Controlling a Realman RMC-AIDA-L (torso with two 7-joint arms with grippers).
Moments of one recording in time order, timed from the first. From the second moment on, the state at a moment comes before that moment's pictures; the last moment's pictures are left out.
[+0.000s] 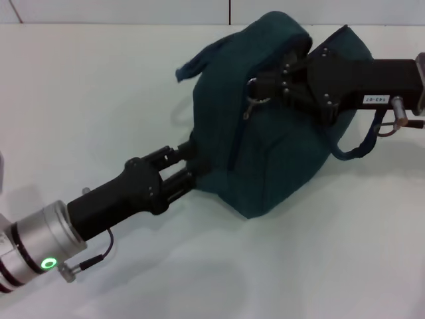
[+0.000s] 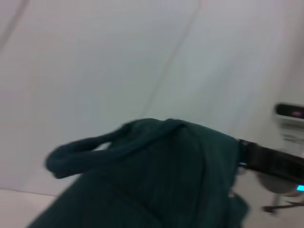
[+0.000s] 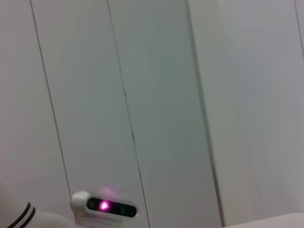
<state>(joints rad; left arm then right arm) -0.38 -2.10 0.92 0.16 1.41 1.65 -1.06 0.71 2.01 -1.00 -0.62 -1.58 -1.64 1.37</state>
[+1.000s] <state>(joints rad) -0.43 -2.10 0.97 0.10 1.28 1.55 -0.87 0.68 2.01 -0.99 -0.62 -1.54 -1.65 1.38</state>
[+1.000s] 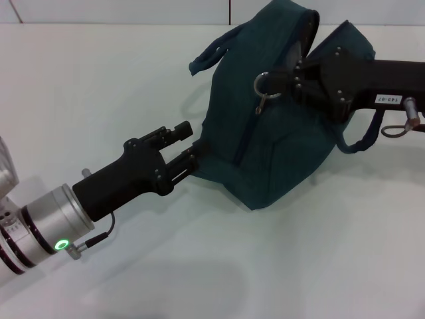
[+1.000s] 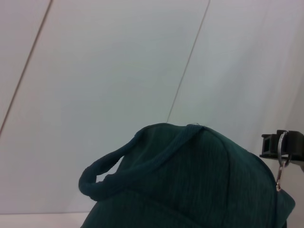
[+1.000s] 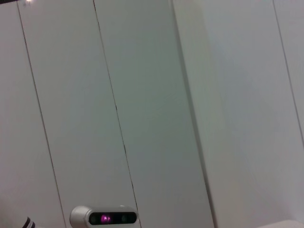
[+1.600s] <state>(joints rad) -0.49 -2.10 0.99 0.04 1.28 1.54 -0.80 0.67 2.01 -0.99 -0.61 -1.53 -1.66 1.38</state>
